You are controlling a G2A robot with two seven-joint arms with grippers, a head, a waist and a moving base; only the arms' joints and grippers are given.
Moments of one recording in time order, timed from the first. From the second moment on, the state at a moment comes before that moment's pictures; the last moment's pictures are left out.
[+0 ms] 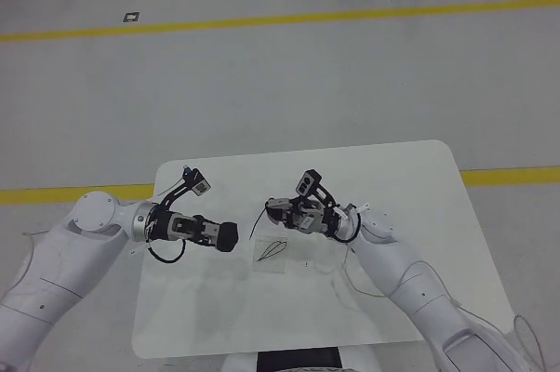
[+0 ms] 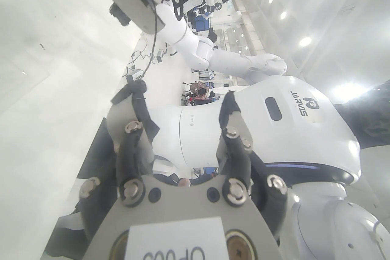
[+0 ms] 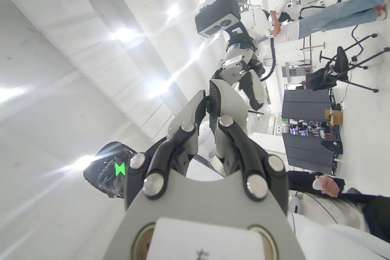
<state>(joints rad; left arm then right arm) 1.03 -0.70 -0.92 -1.48 -0.85 -0.34 -1.39 -1.14 -1.38 1.00 -1.12 0.88 -0.09 1.16</state>
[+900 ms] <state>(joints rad) 1.12 -0.80 -0.95 -1.48 -0.78 -0.34 -1.03 -1.20 -1.41 0.98 -1.22 0.84 -0.34 0.87</state>
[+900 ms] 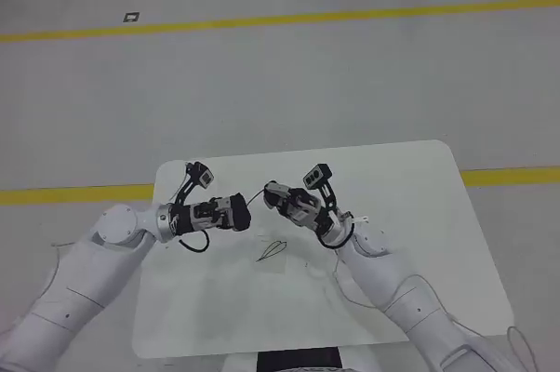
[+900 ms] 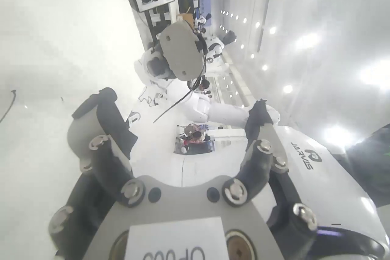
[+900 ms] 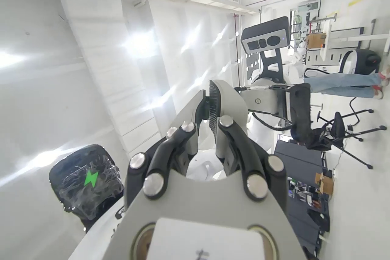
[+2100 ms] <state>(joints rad) 1.16 -0.83 -0.94 -1.51 -0.78 -0.34 -0.91 -1.27 -1.42 0.97 -1.34 0.79 -0.33 0.70</state>
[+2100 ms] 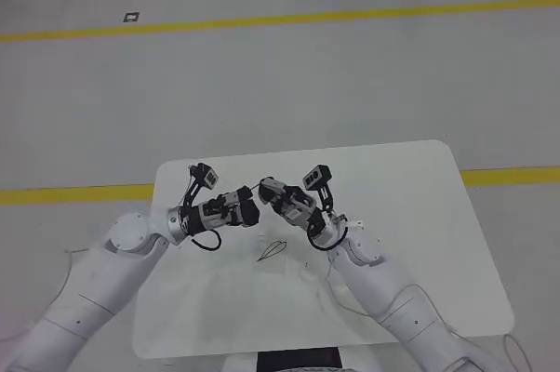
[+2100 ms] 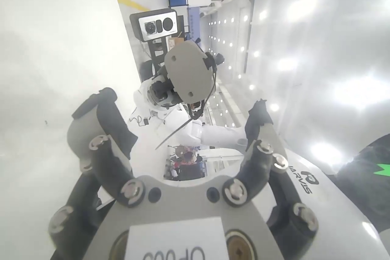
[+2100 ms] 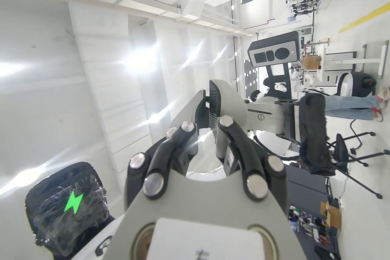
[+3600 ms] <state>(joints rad) 1.20 -0.86 -1.01 -1.50 -0.74 -0.30 -0.93 -1.32 -1.36 1.06 -1.45 0.39 -0.21 0.68</state>
